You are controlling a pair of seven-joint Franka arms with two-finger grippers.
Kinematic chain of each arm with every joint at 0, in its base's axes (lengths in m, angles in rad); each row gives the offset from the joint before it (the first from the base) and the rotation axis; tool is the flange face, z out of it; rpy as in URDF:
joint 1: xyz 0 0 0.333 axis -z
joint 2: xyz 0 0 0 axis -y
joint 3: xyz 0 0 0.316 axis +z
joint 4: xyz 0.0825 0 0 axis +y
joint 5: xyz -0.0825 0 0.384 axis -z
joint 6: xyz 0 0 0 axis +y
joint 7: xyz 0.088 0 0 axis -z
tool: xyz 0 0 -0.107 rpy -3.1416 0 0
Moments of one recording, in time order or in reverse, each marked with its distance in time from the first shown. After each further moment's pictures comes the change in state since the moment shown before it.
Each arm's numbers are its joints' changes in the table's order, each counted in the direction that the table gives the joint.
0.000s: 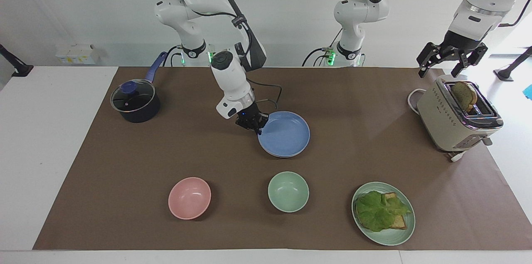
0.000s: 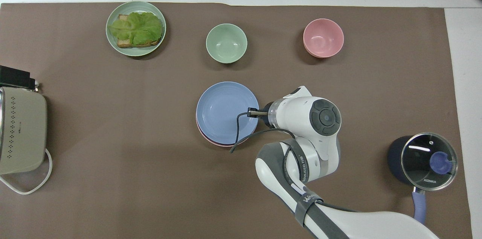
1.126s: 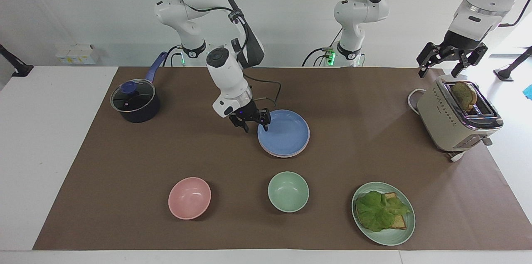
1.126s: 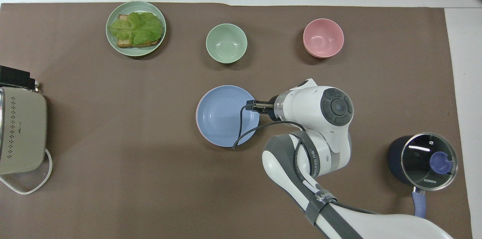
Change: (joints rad) left arm 0.000 0.000 0.000 0.000 0.000 0.000 0.000; right arm 0.043 0.056 -0.021 -0.056 0.022 0.128 0.023
